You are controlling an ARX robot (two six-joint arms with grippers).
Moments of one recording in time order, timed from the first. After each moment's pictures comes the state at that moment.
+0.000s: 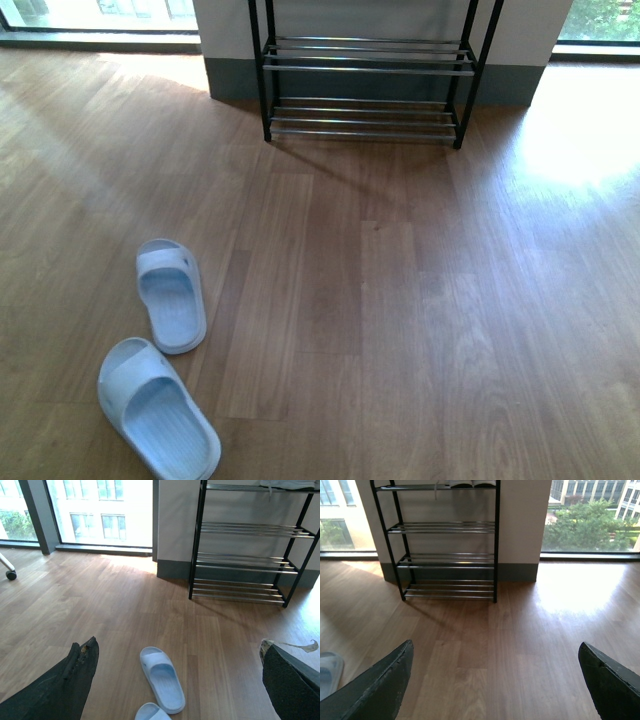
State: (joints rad) left arm 0.00 0.02 0.01 0.00 0.00 -0.01; right arm 0.00 0.00 0.02 0.00 0.00 0.00
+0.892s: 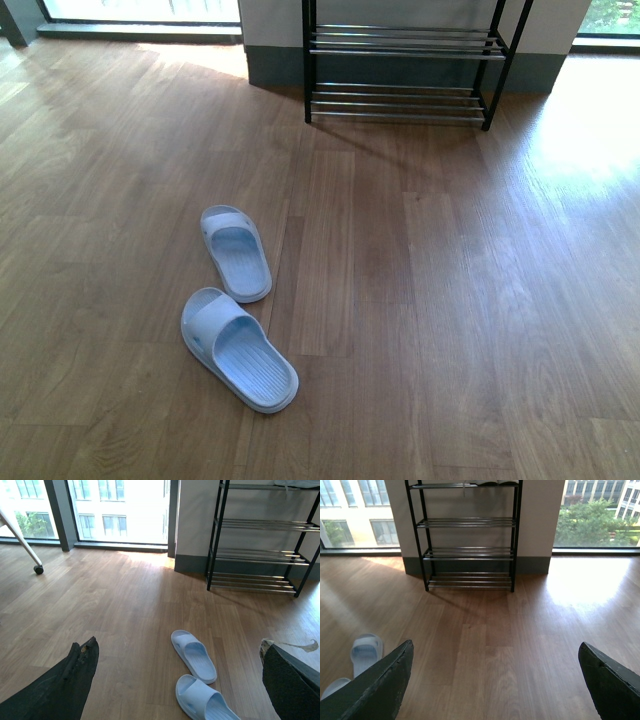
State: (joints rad) left arm 0.00 0.02 0.01 0.00 0.00 -0.01; right arm 0.00 0.00 0.02 0.00 0.00 0.00
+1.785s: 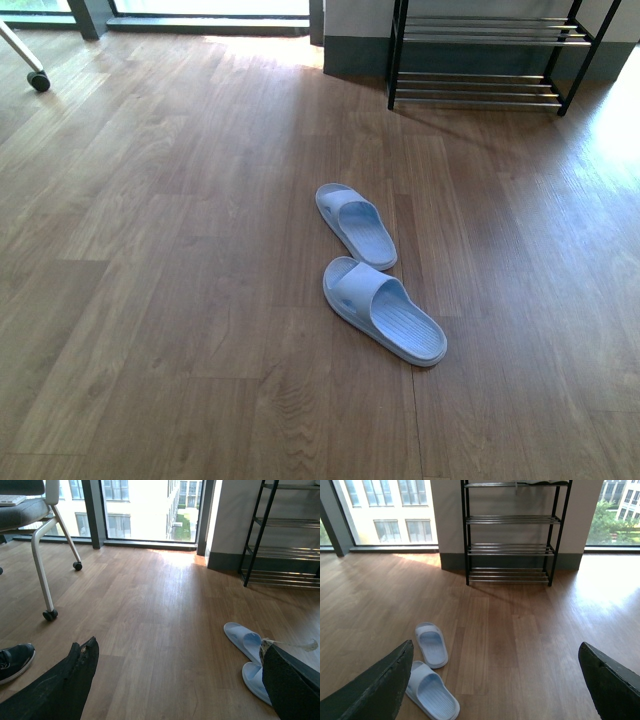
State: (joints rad) left arm 0.00 0.02 0.01 0.00 0.00 -0.01; right arm 0.00 0.00 0.02 0.00 0.00 0.00
